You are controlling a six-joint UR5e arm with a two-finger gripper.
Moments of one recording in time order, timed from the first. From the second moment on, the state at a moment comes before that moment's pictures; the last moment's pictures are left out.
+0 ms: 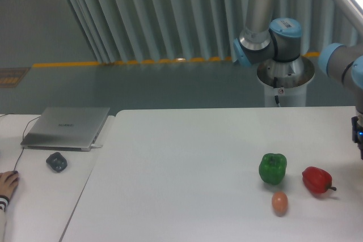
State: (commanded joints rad) arm 2.58 -1.96 -1.45 -1.13 1.71 1.73
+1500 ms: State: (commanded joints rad) arm 2.70 -2.14 -1.39 -0.92 1.84 2.10
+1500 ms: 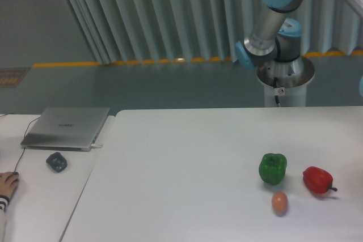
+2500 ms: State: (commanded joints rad) arm 2.70 -2.15 -1.43 -0.92 1.91 2.09
